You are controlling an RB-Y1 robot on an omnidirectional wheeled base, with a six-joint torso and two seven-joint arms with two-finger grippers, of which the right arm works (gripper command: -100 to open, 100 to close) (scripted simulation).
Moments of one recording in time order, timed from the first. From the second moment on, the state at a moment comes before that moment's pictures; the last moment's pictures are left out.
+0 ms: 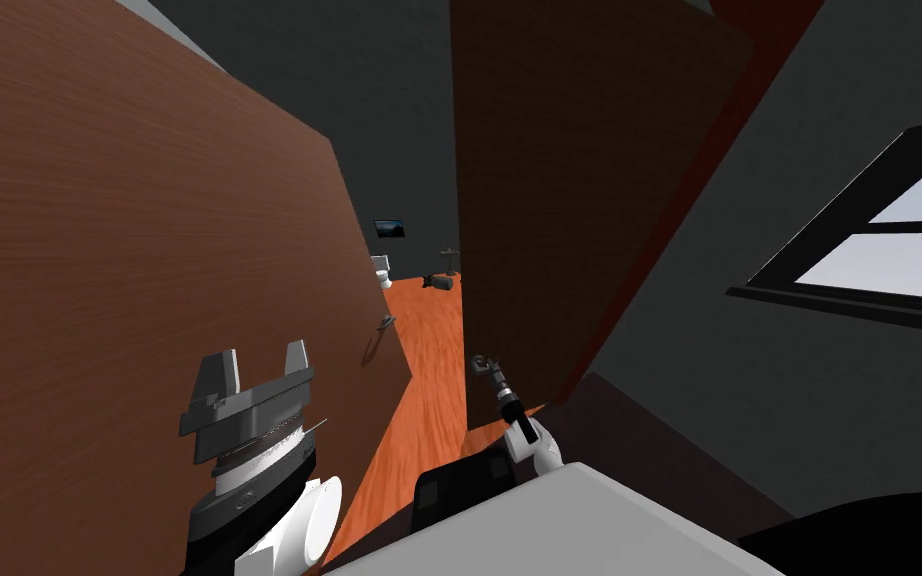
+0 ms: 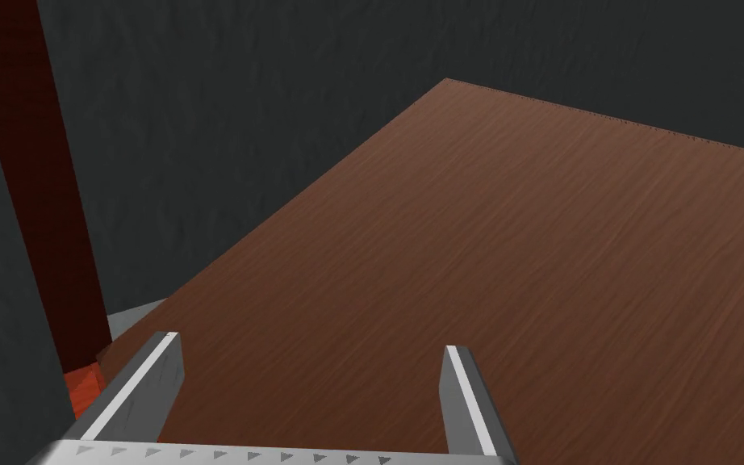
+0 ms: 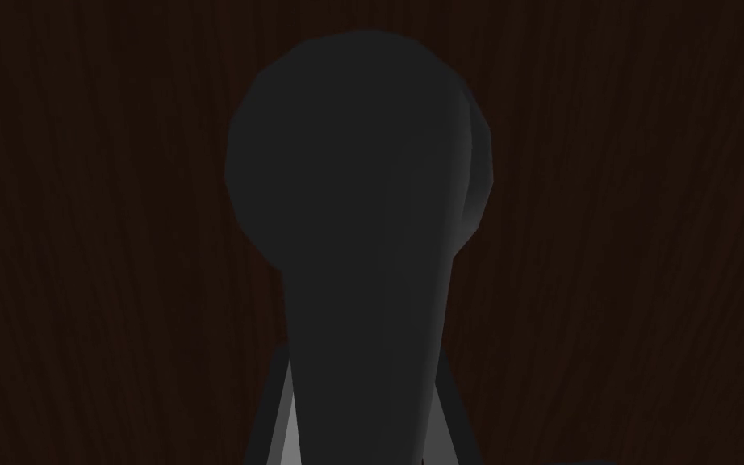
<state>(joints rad) -0.05 -0.03 0.04 -0.76 0.00 -0.75 0.03</state>
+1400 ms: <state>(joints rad) -0.08 0.00 -0.13 -0.73 -0.09 -0.76 0.10</state>
